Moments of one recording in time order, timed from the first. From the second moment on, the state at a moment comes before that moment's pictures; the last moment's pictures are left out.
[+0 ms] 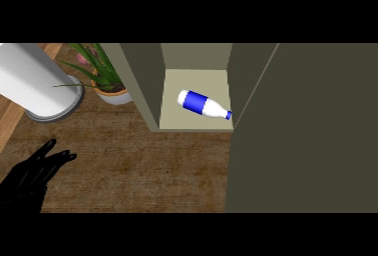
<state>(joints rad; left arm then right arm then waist) 0.30 0.60 -0.24 -1.89 0.67 0.06 -0.48 0.81 -0.48 0.05 -2.38 -0.58 0.70 -0.16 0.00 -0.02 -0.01</state>
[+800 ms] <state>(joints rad) 0.43 0.72 -0.07 -1.92 0.82 -0.09 -0.47 0.52 -0.52 0.33 -2.38 -0.50 0.62 0.01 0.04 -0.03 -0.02</state>
